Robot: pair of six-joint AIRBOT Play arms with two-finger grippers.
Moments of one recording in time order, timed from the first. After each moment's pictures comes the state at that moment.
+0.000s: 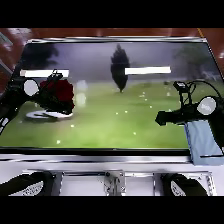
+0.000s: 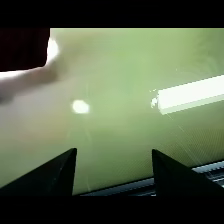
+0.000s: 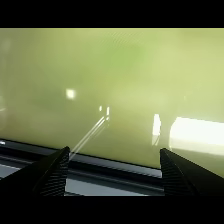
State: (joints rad) left arm -0.24 -1.25 1.19 1.42 -1.29 -1.55; right arm 0.03 -0.96 0.93 -1.34 1.29 1.46
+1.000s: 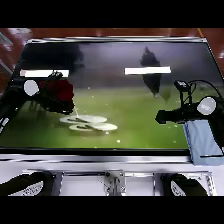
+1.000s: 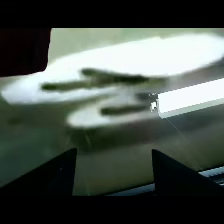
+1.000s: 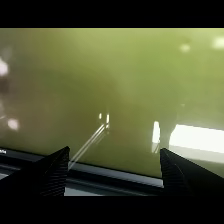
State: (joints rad) left arm -0.24 -1.26 1.19 1.41 -1.25 -1.55; right arm 0.03 -0.96 0.93 -1.33 1.25 1.46
